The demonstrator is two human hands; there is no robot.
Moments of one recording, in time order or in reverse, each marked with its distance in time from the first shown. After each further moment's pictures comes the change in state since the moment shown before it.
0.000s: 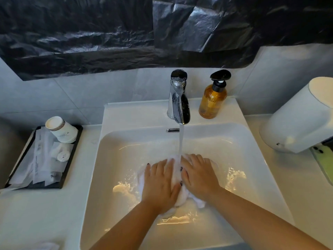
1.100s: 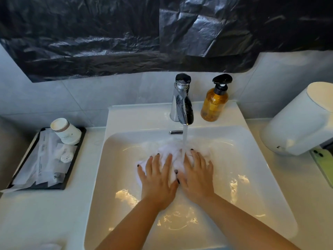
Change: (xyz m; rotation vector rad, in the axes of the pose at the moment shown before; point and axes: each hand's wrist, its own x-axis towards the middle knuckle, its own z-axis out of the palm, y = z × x) left_hand 0.003 -0.008 -0.001 0.119 -0.096 -0.198; right_hand 0.001 -0.022 0.012 -0.051 -0.107 0.247
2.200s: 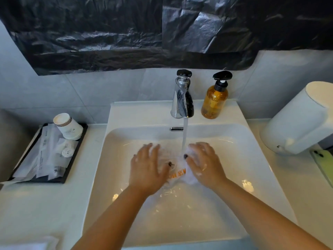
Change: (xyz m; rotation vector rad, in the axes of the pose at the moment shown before) left_hand 0.005 -0.023 -0.036 -0.192 0.240 0.021; right_hand 0.011 0.027 -0.040 0.418 0.084 -0.049
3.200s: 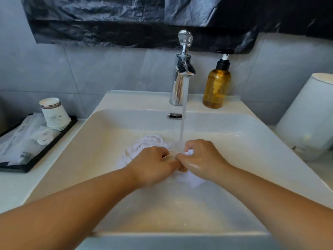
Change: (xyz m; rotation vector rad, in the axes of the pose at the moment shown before) left_hand -0.012 0.024 0.022 -0.426 -0.246 -0.027; right_hand -0.011 -0.016 0.019 0.099 -0.036 -0.018
